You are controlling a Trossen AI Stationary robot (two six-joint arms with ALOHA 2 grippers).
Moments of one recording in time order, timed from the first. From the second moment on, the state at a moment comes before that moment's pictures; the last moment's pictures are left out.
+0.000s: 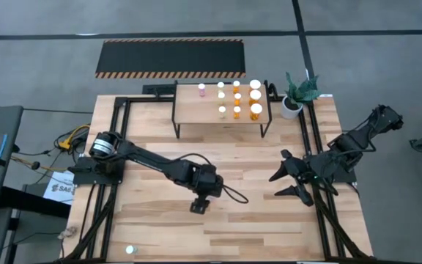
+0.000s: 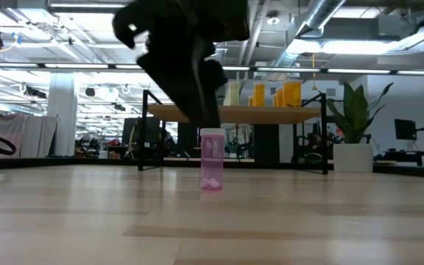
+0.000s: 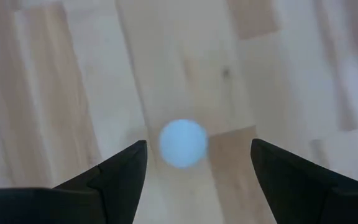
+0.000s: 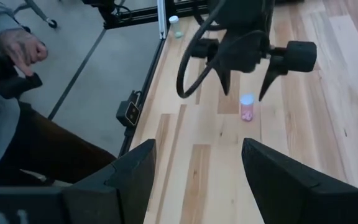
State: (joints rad) left arm -0.24 1.94 1.45 -0.65 0.01 0.00; right arm 0.58 0.89 0.96 -0.60 0.18 0.45
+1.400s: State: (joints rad) left arm -0.25 1.98 1.42 -0.55 -0.01 0.03; right arm 0.54 0.89 0.96 -0.60 0.18 0.46
